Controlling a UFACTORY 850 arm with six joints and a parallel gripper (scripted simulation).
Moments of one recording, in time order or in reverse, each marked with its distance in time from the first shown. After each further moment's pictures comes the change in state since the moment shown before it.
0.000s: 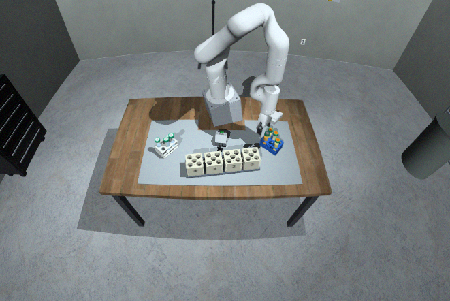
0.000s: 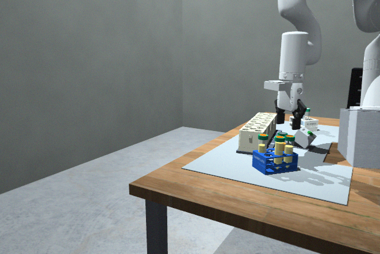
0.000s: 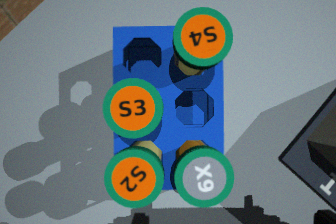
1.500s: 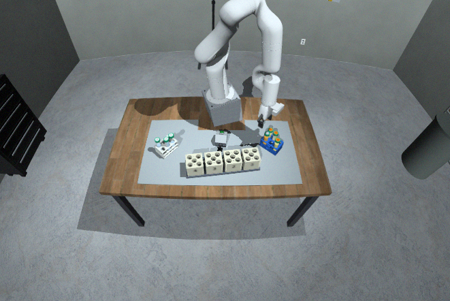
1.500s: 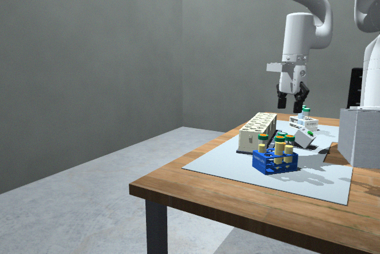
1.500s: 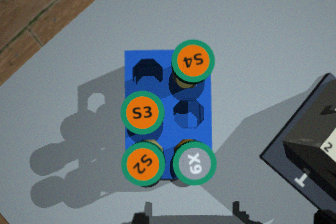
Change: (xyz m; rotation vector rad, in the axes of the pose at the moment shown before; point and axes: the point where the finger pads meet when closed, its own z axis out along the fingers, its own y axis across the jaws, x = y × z) arm -0.001 0.000 -0.059 -0.002 0.040 0.002
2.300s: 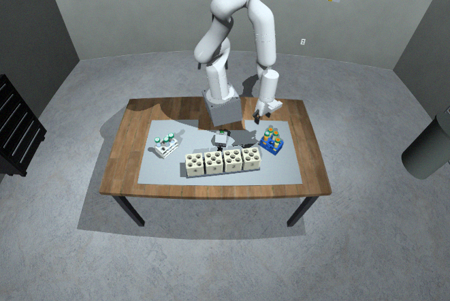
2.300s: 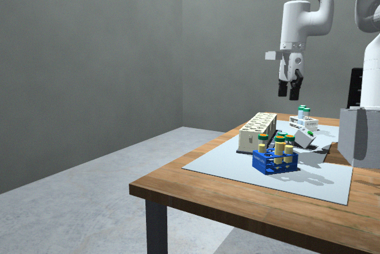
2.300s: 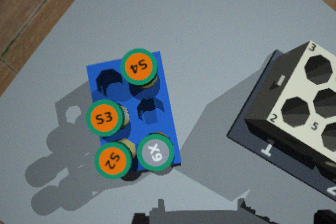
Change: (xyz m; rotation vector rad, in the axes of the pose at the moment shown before) arm -0.007 0.026 -0.041 -0.009 -0.021 0.181
